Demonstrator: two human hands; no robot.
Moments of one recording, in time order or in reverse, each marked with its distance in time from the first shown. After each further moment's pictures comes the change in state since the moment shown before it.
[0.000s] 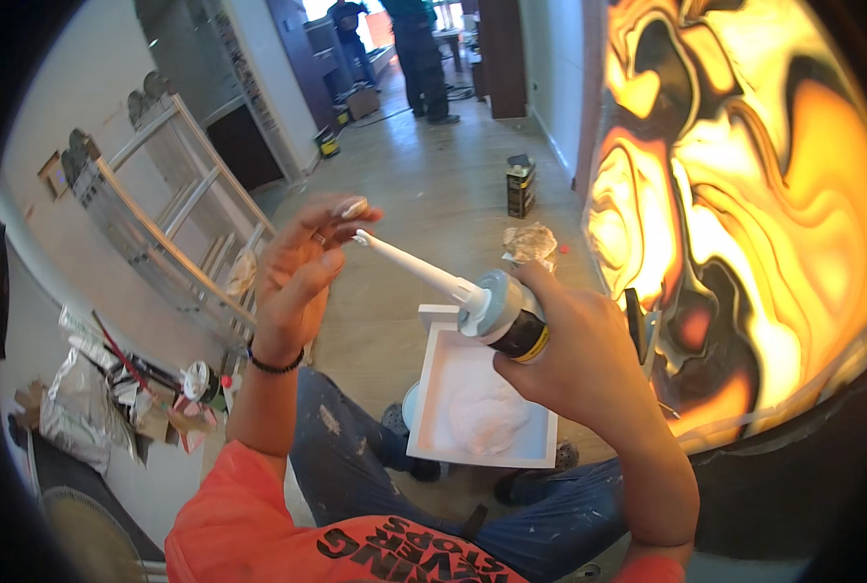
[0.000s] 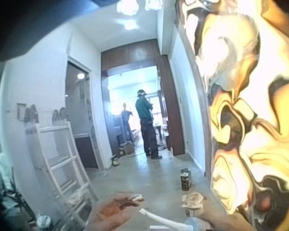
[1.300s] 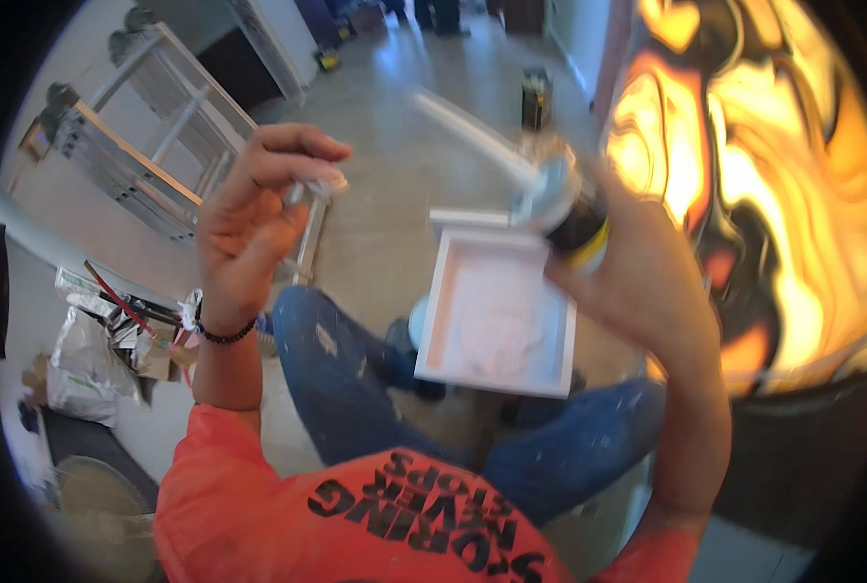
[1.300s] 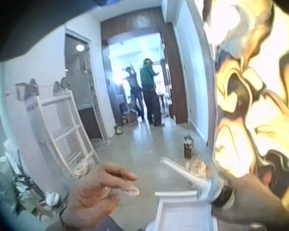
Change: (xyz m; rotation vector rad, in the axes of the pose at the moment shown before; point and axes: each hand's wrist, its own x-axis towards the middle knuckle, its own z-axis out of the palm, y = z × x) left_hand -0.034 0.029 -0.016 0.224 -0.124 0.042; right_hand -0.002 0.003 -0.003 0.036 -0.005 0.061
